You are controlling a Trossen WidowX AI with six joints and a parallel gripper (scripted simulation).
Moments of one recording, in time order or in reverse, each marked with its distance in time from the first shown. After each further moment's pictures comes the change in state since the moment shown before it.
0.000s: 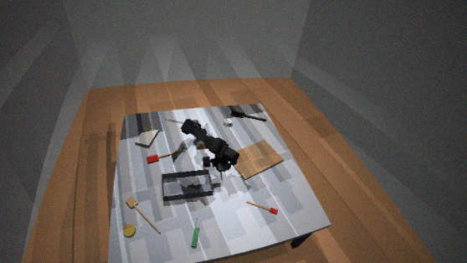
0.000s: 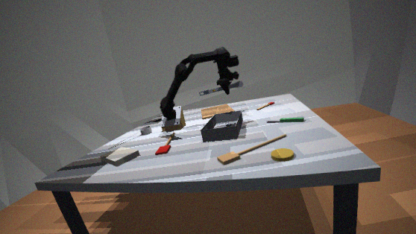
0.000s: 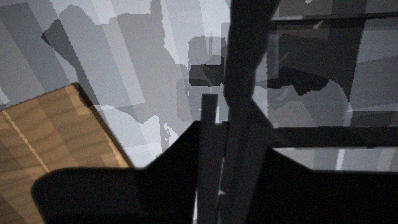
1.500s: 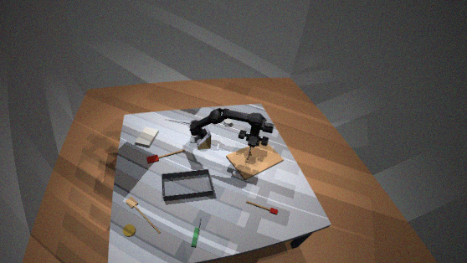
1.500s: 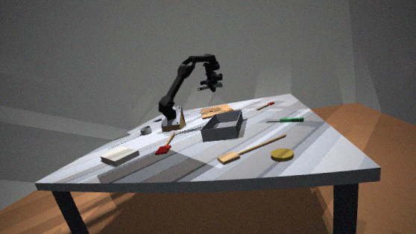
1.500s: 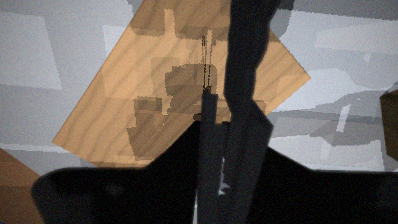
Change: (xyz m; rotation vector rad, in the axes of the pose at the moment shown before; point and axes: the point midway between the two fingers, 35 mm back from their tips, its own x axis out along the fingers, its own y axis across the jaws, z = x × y) arm -0.010 0.239 -0.163 0.497 0.020 0.012
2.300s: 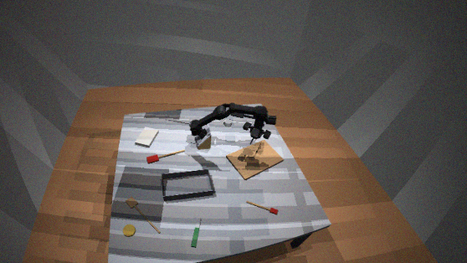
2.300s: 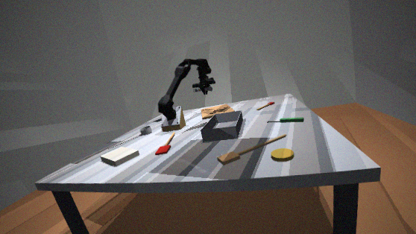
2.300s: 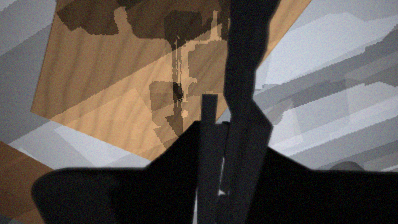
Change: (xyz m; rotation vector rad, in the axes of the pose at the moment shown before) arm 0.014 0.002 -0.100 0.155 0.040 -0.021
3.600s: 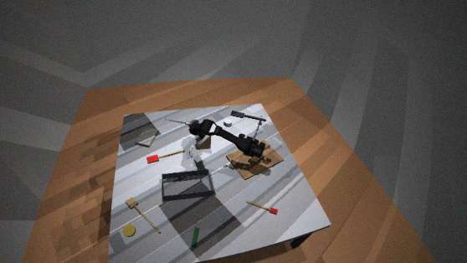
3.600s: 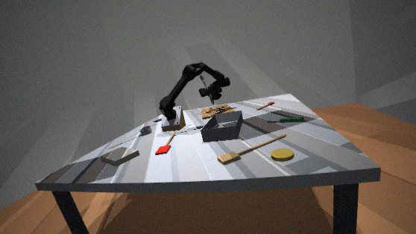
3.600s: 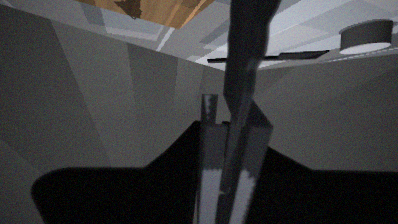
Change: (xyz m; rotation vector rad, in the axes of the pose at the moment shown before) arm 0.026 0.001 0.037 0.011 1.141 -0.004
